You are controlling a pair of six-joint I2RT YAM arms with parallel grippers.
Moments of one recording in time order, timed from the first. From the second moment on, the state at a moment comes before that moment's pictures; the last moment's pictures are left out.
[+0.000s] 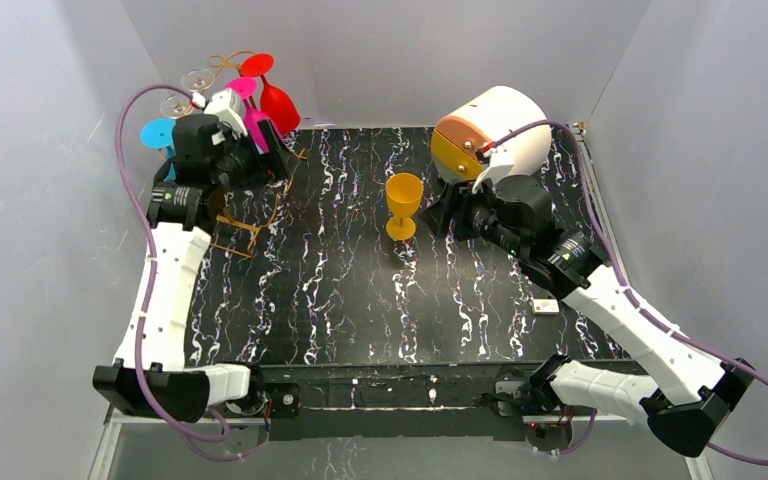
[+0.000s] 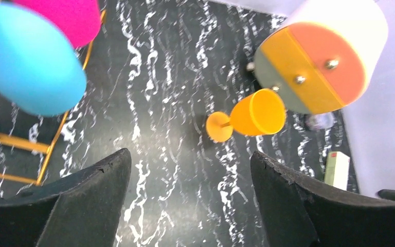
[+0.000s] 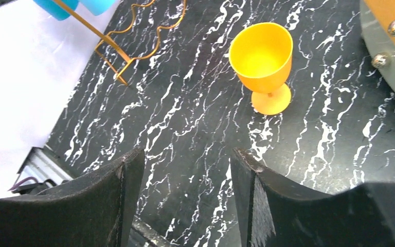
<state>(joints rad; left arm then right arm) -0.14 1.22 1.47 -0.73 0.17 -0.36 0.76 1.06 1.16 -0.43 0.06 0.45</state>
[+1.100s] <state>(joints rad) 0.14 1.49 1.87 -0.75 0.09 -0.41 0.76 1.00 1.08 -0.47 -0.03 0.61</state>
